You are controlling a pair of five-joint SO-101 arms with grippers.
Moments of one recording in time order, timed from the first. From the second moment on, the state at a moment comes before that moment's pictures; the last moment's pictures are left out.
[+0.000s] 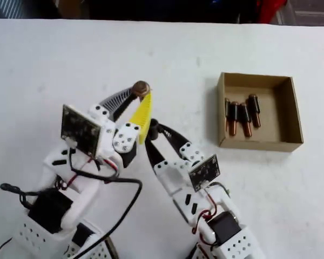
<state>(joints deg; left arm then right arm) 26.3 -69.3 46.8 36.2 2.2 -37.1 -102.5 96.4 16.1 3.9</state>
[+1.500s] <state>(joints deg) 29.0 -69.4 50.4 40.3 5.7 -36.7 -102.5 96.4 14.9 8.1</state>
